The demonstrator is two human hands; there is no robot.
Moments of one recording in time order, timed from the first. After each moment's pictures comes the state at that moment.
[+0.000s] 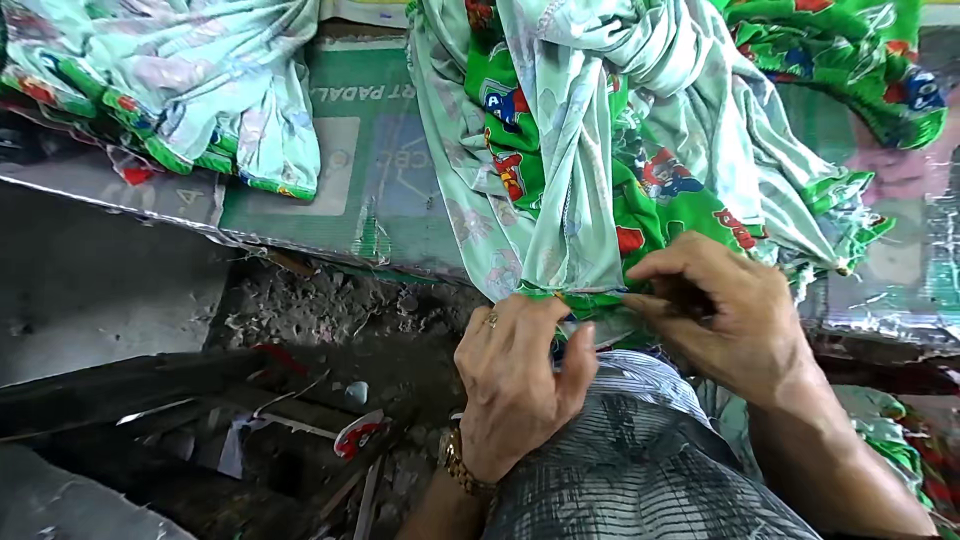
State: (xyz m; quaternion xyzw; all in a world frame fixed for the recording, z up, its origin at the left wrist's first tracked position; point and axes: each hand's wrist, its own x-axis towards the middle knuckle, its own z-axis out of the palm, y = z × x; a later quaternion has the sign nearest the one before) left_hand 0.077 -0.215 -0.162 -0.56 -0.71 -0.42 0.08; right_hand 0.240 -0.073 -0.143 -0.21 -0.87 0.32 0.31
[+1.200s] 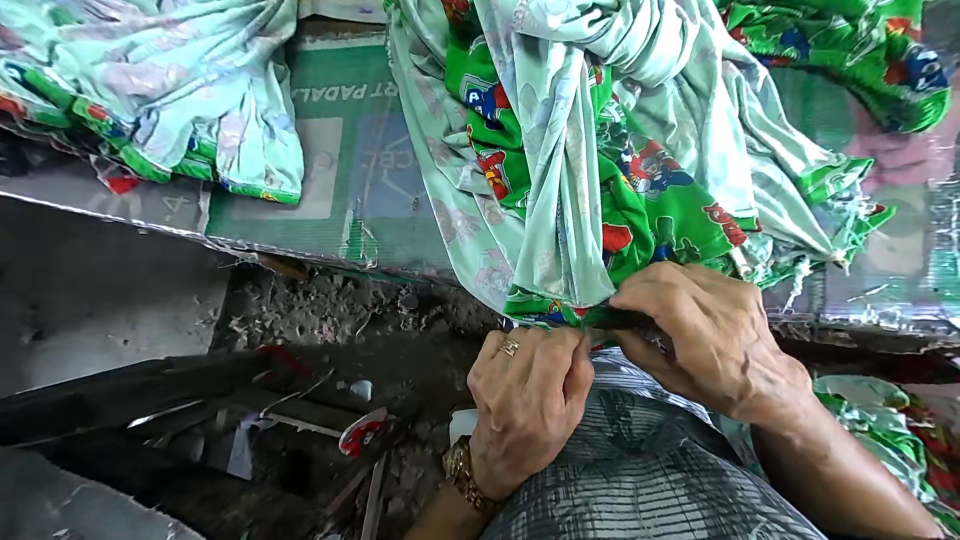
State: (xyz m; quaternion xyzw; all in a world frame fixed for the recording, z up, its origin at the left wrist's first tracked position) left_hand 0.097 -0.223 -0.179 -0.58 -0.70 -0.41 0.09; right_hand 0.244 -0.080 -0.157 -0.12 -0.93 0.14 0.31
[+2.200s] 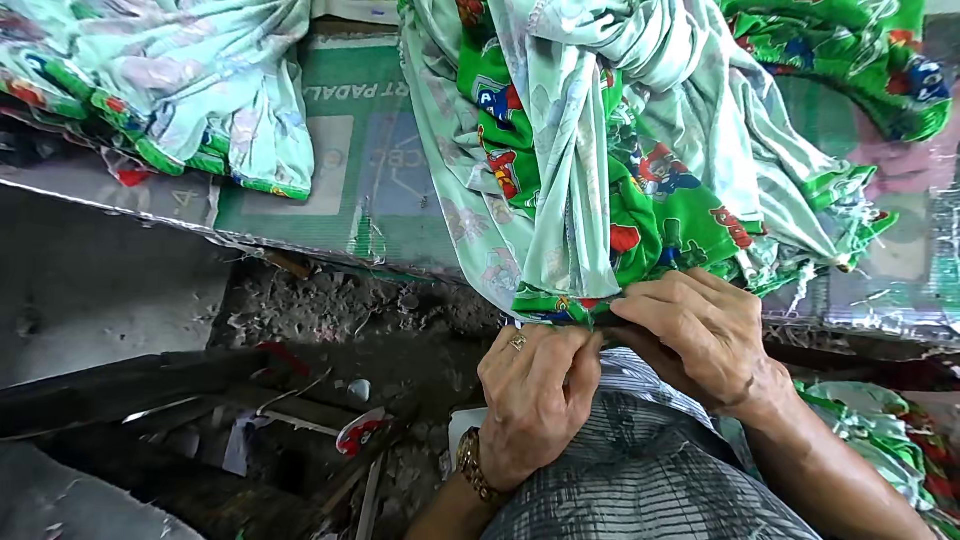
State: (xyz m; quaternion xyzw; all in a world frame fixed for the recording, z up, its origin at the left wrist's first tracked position) left_hand 0.097 -0.221 -0.182 -0.56 -0.67 -0.48 0.05; right_hand 0.245 -0.083 -0.175 -0.09 -0.92 0.12 0.36
